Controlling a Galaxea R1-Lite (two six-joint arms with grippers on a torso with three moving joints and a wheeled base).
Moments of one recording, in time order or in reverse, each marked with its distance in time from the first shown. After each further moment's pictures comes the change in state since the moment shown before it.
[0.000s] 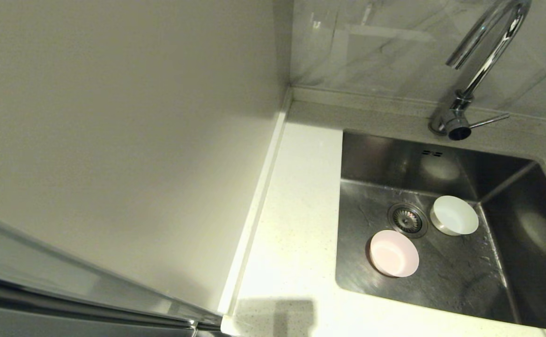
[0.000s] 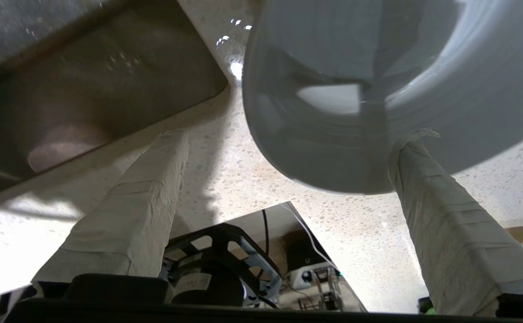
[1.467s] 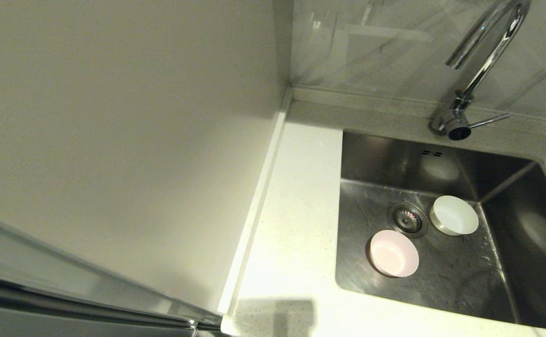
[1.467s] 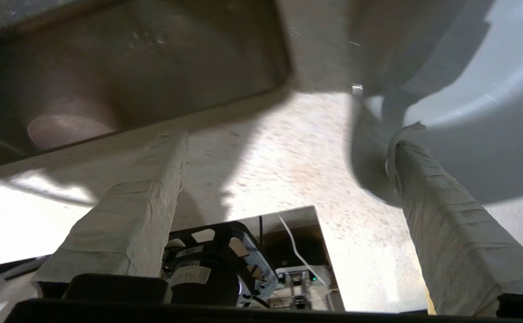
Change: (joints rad) left arm -0.001 0.000 0.000 0.000 0.000 0.000; right arm 0.084 -0.028 0.034 -0.002 0.031 -0.055
